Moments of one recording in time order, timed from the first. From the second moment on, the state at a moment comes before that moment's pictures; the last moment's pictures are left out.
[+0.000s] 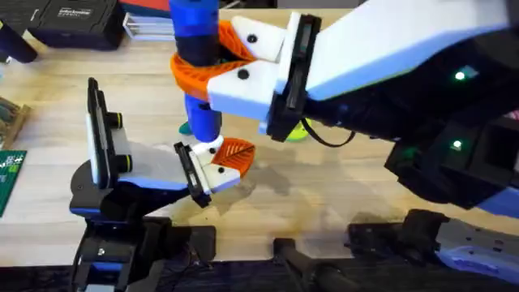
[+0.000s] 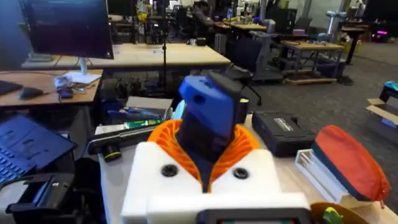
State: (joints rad) left arm -0.05 0.02 0.01 -0.10 1.08 -0.04; right arm 0.92 1.10 0.75 0.52 -0.37 -0.01
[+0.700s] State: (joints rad) left arm -0.05 0.02 0.01 -0.10 1.08 -0.04; right arm 0.92 1.09 0.75 0.48 -0.37 -0.01
